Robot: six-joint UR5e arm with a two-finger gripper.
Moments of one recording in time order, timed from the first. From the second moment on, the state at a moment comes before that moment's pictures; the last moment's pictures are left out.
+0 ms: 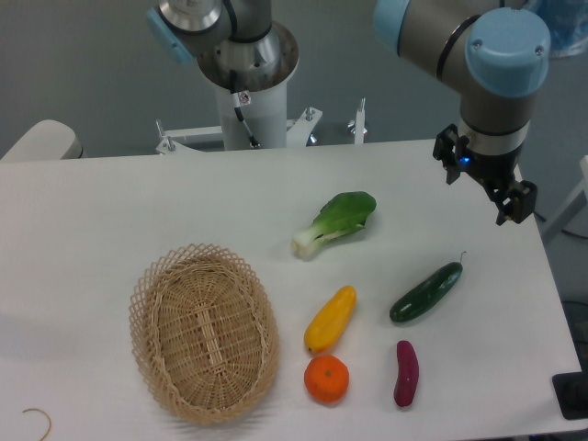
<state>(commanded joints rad) 2.70 -1.91 -1.31 -1.36 1.72 1.62</state>
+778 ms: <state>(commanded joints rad) 2.68 -1.94 -1.38 -1.31 1.70 1.52</state>
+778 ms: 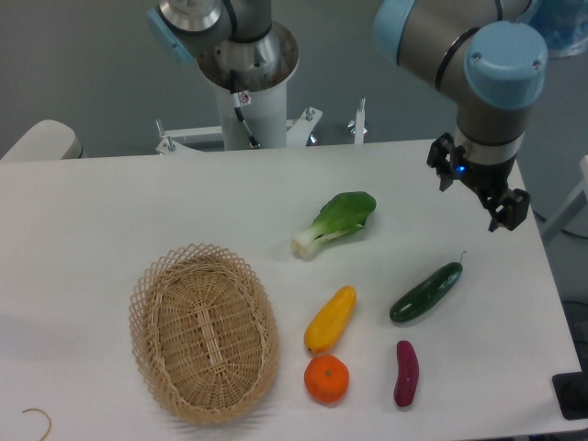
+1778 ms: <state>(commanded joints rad) 2.67 -2.14 -1.38 -1.08 1.61 1.42</state>
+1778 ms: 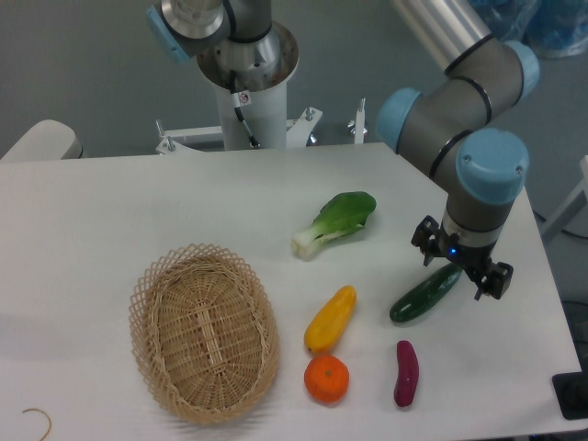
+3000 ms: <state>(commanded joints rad) 2.66 -2.20 -1.56 -0.82 1.70 1.42</state>
